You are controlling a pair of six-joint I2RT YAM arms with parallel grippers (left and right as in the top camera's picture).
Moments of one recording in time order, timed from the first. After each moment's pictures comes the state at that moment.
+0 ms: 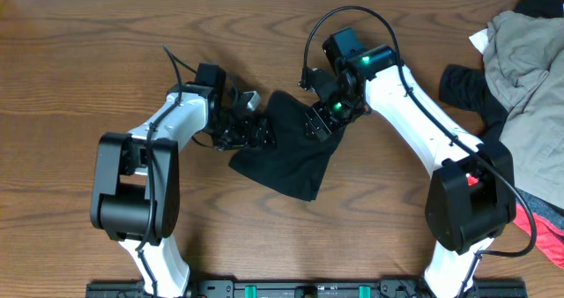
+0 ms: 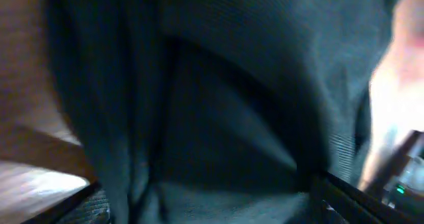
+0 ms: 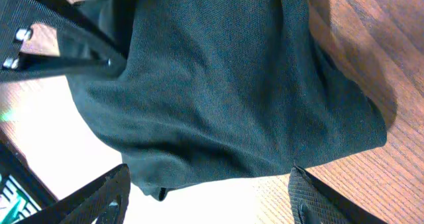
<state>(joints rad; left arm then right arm) -0.16 1.95 1.19 -0.75 0.66 0.03 0.44 1.96 1.61 -1.09 -0.35 -0.16</state>
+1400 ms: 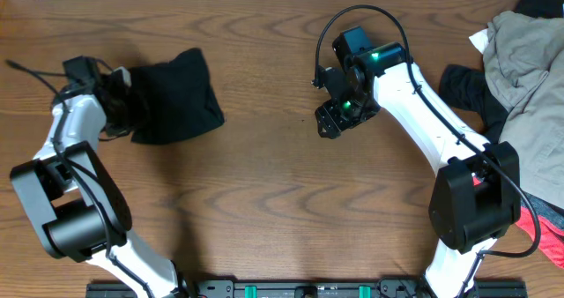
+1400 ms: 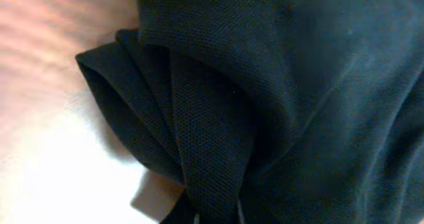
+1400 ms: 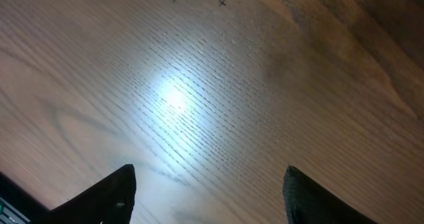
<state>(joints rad) 0.39 1.91 1.27 -0.63 0.29 -0.03 0.40 1.95 1.61 -1.14 -0.25 -0.14</state>
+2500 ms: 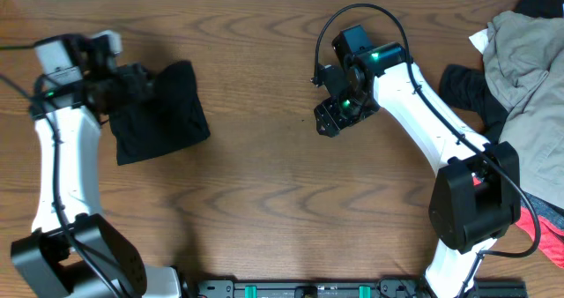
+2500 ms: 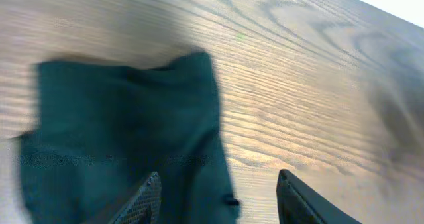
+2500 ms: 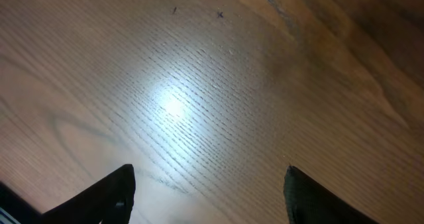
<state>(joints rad) 0.31 1.61 1.30 -0.65 0.42 -0.03 0.40 1.95 1.61 -1.11 -0.25 -0.14</state>
